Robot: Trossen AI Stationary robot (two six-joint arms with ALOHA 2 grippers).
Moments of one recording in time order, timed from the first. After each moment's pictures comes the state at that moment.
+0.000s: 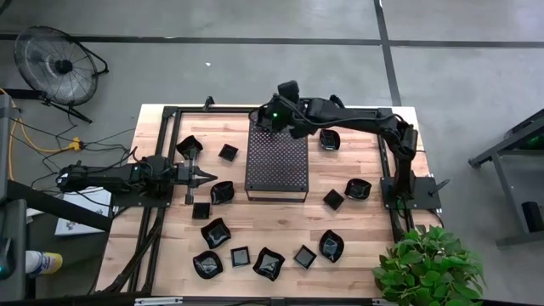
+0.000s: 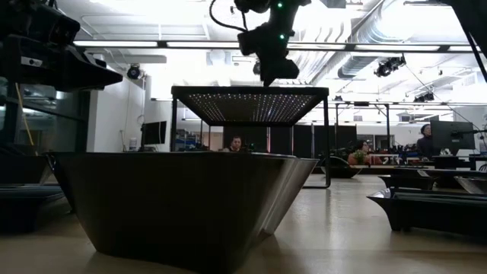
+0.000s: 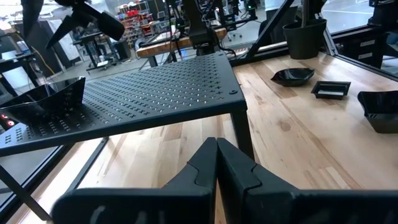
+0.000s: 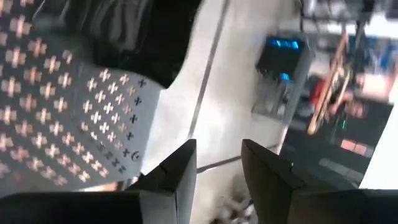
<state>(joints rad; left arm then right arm) 0.01 0.08 0.04 -0.05 -0.02 0.23 -0.27 1.94 1.87 -0.91 0.74 -0.77</state>
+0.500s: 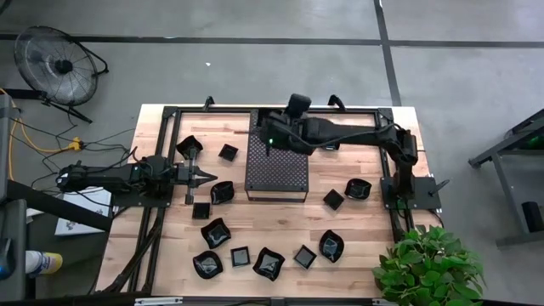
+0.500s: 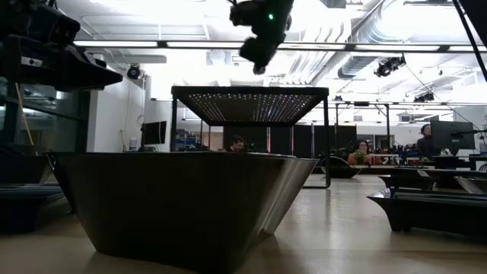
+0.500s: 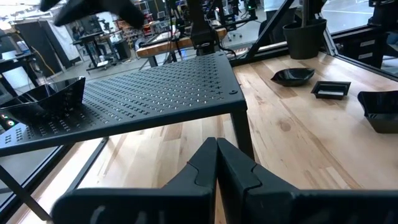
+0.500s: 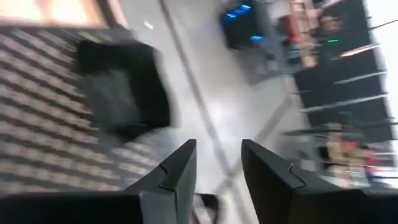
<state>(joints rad) 0.01 0.08 0.04 -0.05 -0.02 0.23 -0.10 1.94 1.87 -0.93 0.93 -0.07</state>
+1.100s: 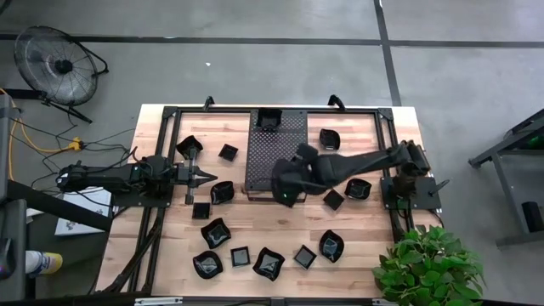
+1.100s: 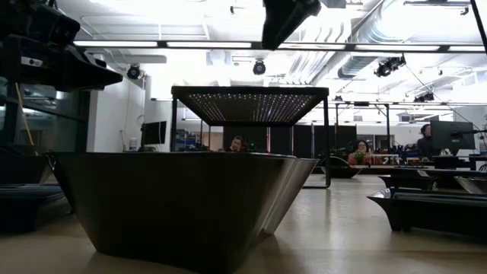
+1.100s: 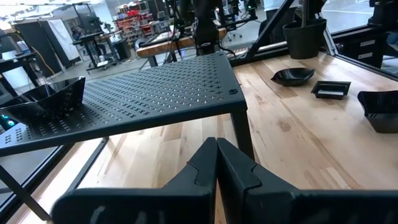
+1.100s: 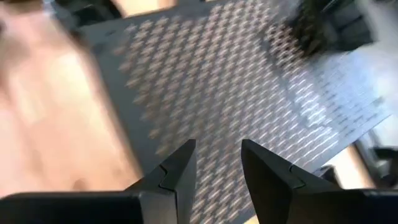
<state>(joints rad) 0.01 0.08 0.04 -0.05 -0.02 0.23 0.21 1.88 1.87 -1.21 0.54 0.55</state>
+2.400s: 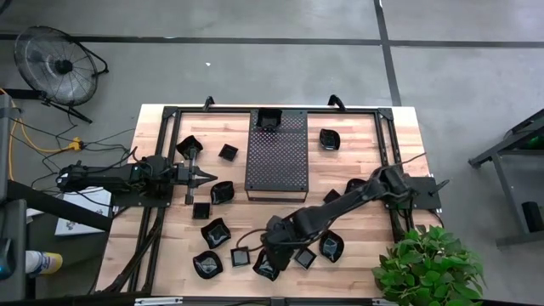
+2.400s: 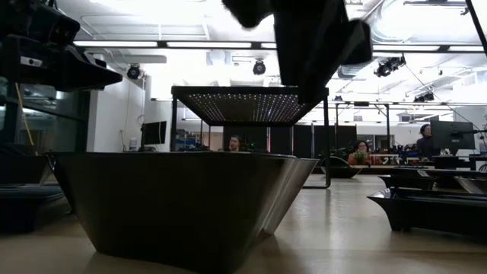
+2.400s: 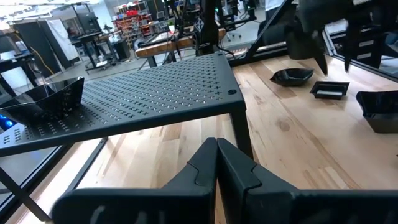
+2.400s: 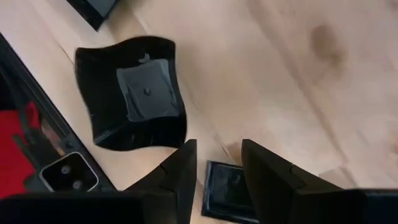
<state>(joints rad) 0.01 0.08 0.04 -0.05 -0.02 0.23 0.42 2.16 1.87 -1.01 -0.07 1.03</state>
